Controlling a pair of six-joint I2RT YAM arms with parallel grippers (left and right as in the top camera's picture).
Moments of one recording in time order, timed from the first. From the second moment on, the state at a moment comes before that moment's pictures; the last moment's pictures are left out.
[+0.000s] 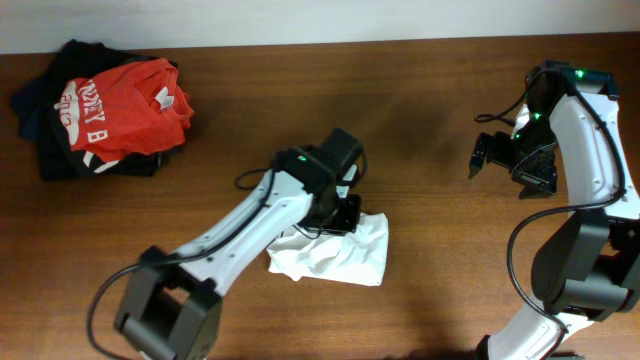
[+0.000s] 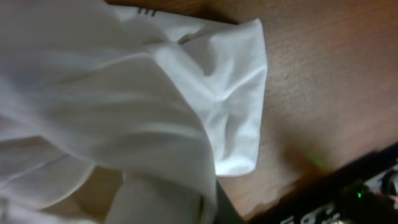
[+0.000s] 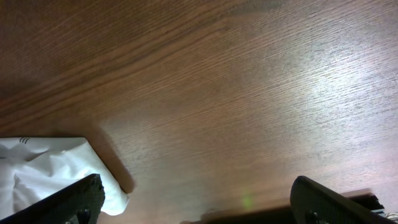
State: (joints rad) left arm -0.68 1.83 1.43 -1.00 0.28 -0.45; right arm -0.20 1.92 1.72 -1.51 -0.10 0.24
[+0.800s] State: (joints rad) left arm -0.60 1.78 1.57 -1.25 0.31 -0.43; right arm -0.20 1.92 1.72 -1.51 -0.10 0.24
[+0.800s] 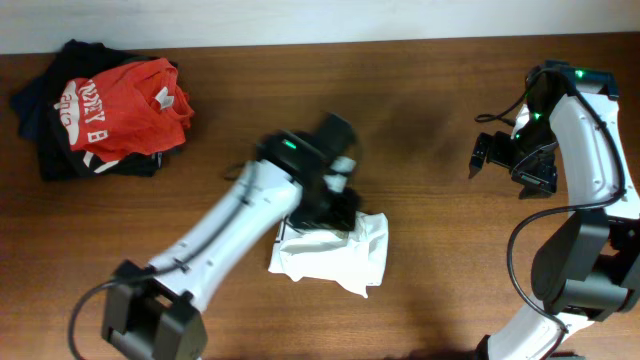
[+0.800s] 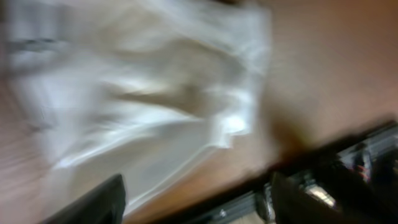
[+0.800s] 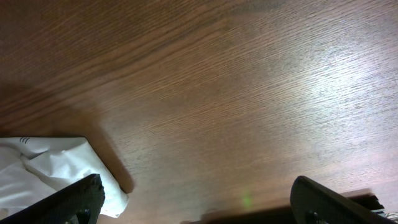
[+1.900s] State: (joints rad) left arm -0.61 1.98 1.60 -0.97 0.49 -0.39; right arm -0.20 1.92 1.72 -1.51 -0.10 0.24
